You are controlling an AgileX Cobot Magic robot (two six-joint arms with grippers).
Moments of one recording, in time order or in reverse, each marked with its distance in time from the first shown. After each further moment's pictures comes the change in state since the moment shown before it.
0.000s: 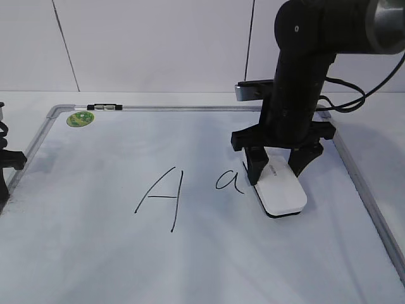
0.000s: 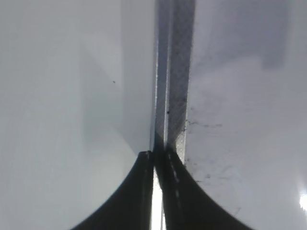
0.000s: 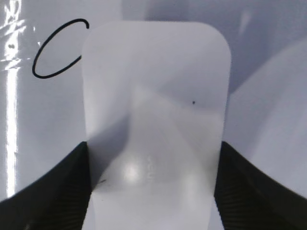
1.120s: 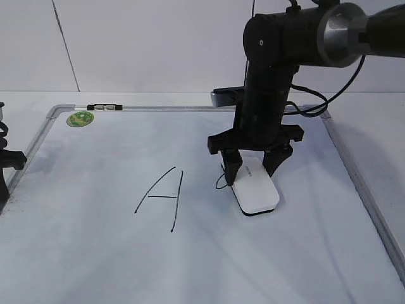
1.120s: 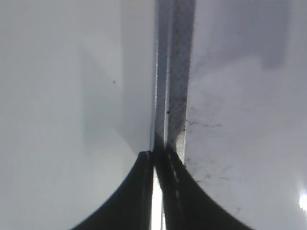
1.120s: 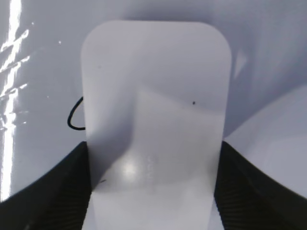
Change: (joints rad) left arm 0.000 0.000 0.000 0.000 0.000 -0.006; right arm 0.039 0.147 -0.152 0.015 0.002 -0.014
